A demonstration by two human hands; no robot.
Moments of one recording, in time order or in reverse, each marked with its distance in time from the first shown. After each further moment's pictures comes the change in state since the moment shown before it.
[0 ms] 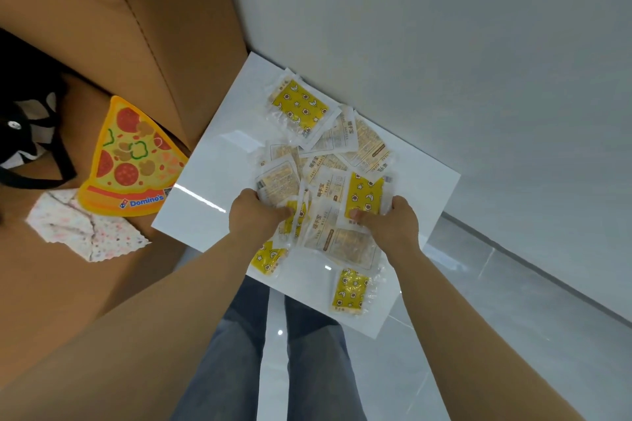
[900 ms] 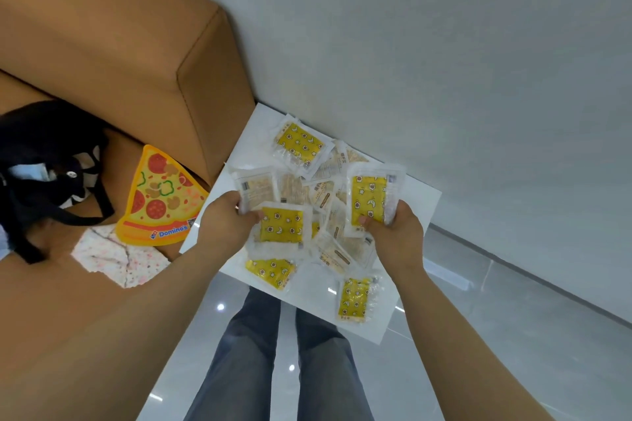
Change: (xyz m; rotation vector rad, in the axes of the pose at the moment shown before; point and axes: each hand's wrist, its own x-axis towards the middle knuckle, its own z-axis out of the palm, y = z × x) left_hand -0.041 0.018 -0.091 0.117 0.108 0.278; right_hand -0.066 -0.036 -0.034 0.159 0.103 -0.252
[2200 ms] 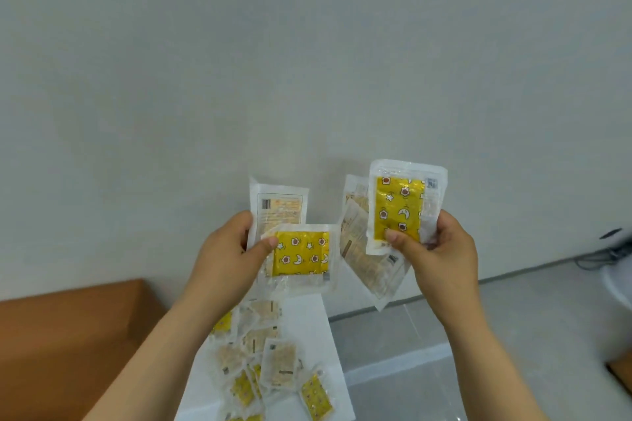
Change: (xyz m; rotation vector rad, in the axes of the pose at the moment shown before) left_hand -0.261 0.232 -0.188 -0.035 -0.166 1.074; right_hand -0.304 -0.154 -0.239 0.525 0.800 -0.426
